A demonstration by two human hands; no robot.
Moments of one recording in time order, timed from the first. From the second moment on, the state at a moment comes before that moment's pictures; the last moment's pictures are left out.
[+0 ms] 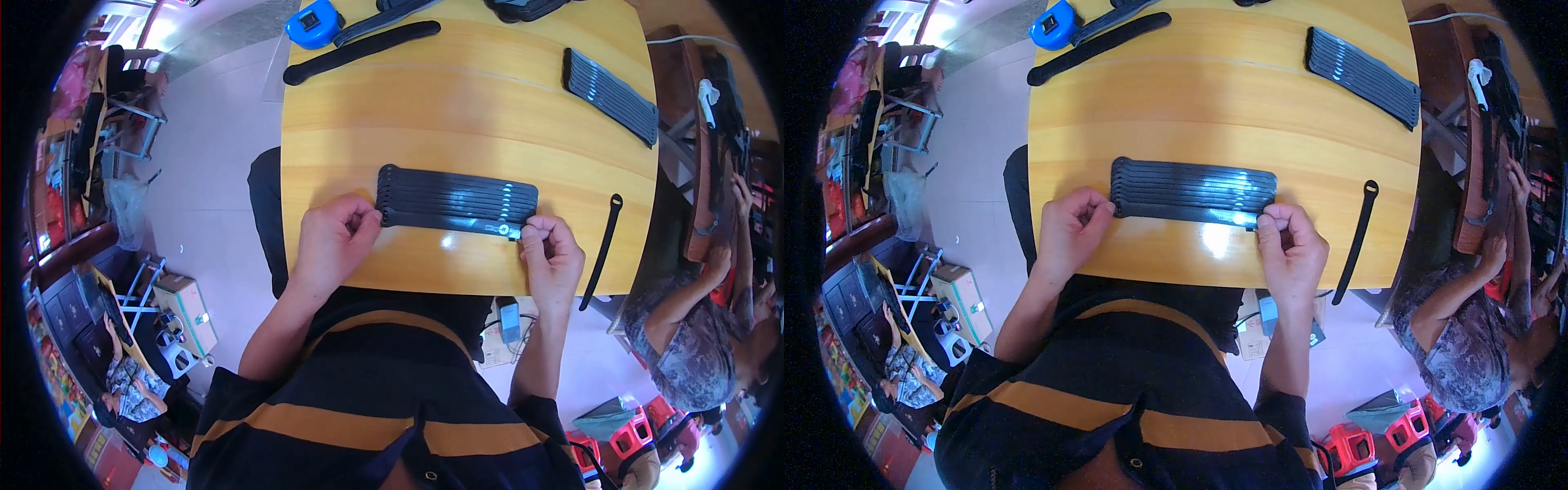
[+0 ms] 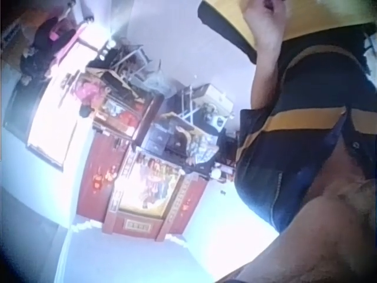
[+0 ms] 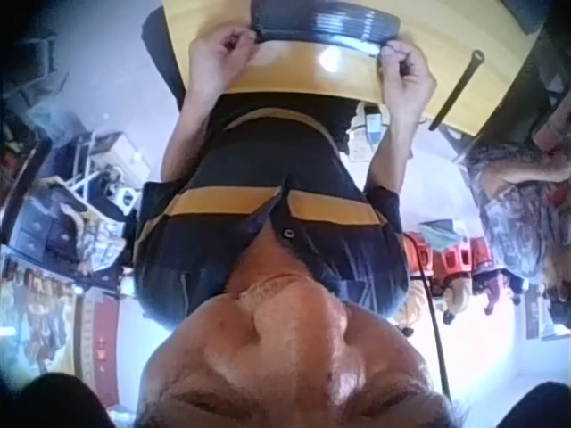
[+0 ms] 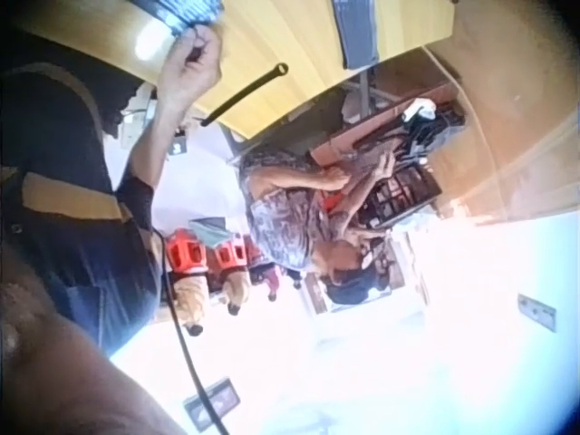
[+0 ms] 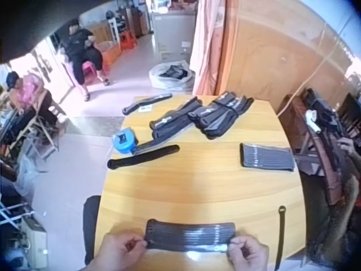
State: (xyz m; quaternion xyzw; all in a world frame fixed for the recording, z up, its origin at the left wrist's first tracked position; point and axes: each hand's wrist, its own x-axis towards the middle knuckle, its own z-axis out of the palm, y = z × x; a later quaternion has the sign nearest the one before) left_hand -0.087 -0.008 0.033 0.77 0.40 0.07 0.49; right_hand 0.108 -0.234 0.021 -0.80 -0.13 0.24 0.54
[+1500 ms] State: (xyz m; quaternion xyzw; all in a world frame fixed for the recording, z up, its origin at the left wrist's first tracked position) left_hand -0.083 -0.010 0.033 0.78 0.41 0.08 0.47; right_hand 0.109 -0.227 0.024 -0.84 -0.15 0.21 0.48
